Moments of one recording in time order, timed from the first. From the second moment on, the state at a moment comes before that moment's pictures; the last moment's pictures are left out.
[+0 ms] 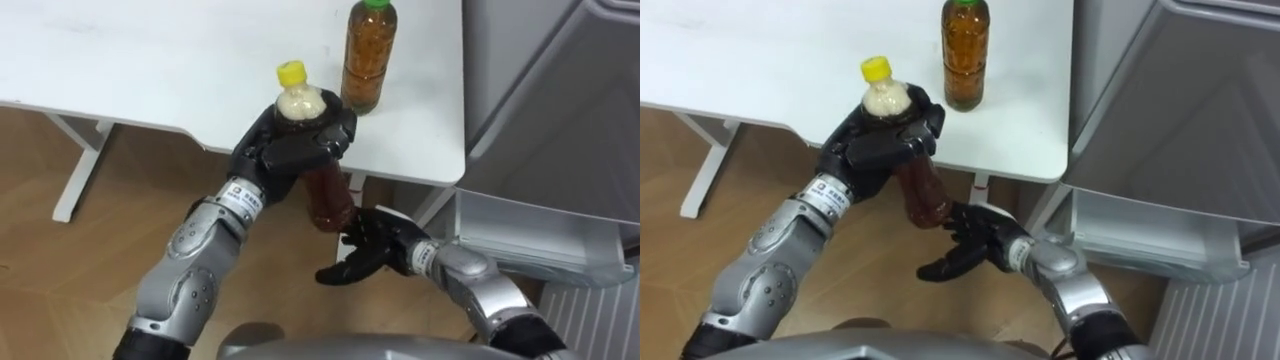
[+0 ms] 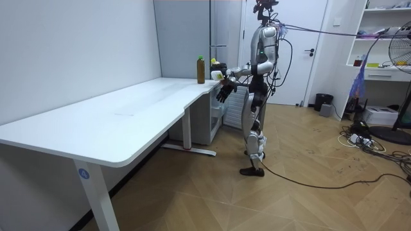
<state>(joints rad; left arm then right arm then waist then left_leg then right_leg) 0.15 0.18 -0.25 -0.07 -0.66 0.15 -0.19 0.03 -0.19 0.33 0.50 0.11 0.11 0.51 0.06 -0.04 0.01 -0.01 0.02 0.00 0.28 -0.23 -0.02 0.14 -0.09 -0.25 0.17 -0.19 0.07</state>
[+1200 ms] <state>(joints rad) 0.16 0.21 -0.29 0.04 -0.47 0.14 -0.29 0.04 -0.19 0.34 0.36 0.24 0.13 0.64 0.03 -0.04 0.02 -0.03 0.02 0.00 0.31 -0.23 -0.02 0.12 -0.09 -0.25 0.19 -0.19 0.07</state>
